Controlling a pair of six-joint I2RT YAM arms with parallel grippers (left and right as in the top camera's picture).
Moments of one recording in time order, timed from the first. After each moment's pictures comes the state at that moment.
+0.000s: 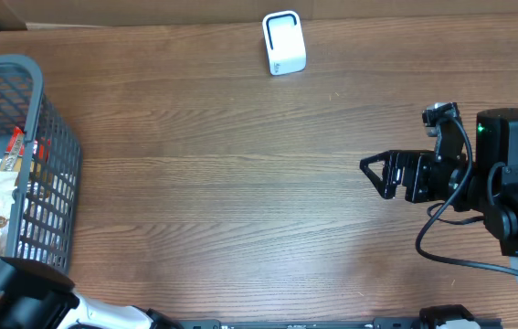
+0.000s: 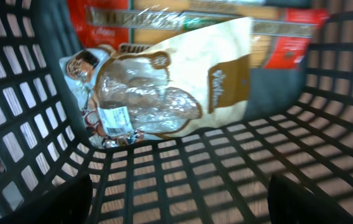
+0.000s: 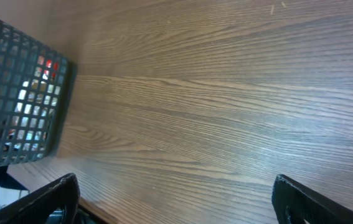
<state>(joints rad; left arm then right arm) 1.01 1.85 2.08 -1.61 0.12 -0.46 0.11 1.08 1.28 -1.11 -0.52 0.20</state>
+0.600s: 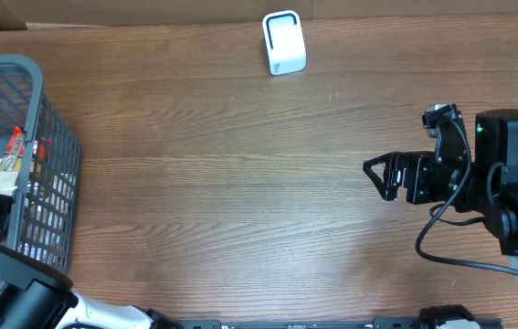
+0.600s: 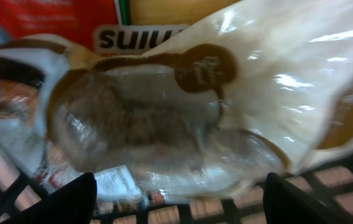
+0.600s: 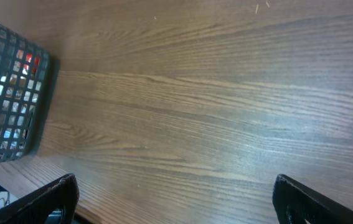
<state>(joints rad) 1.01 1.86 1.49 -1.15 0.09 -0.38 0.11 1.08 1.28 -1.13 -0.47 0.16</state>
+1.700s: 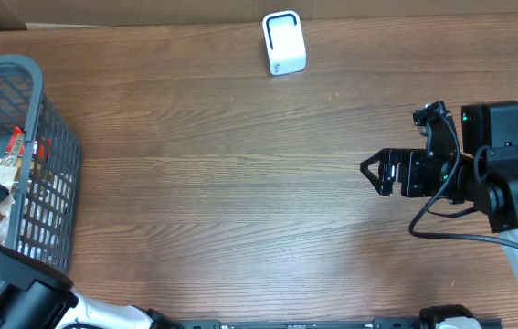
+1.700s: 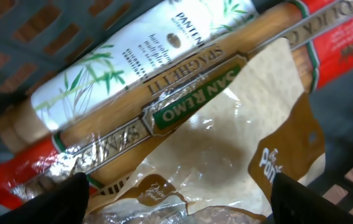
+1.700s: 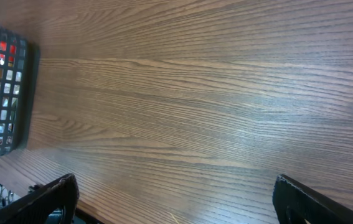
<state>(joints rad) 1.01 1.86 1.55 -0.91 0.14 0.10 0.11 1.16 1.28 -1.16 -0.45 0.15</state>
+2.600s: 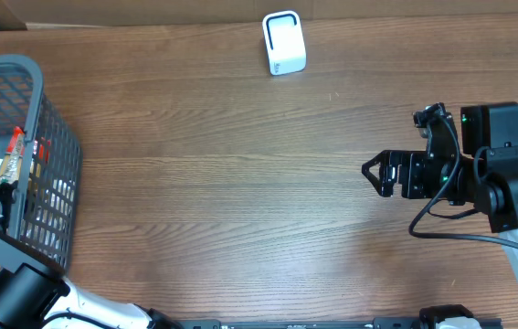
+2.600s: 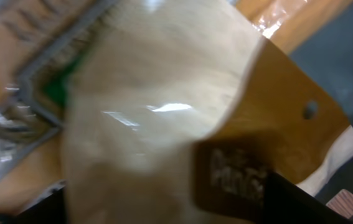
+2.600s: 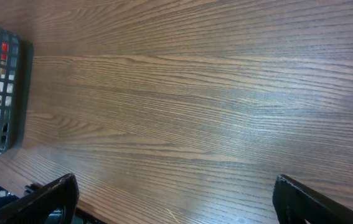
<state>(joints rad) 0.96 1.96 1.48 -0.95 0.14 0.21 0.11 1.16 1.28 -1.18 -0.44 0.15</state>
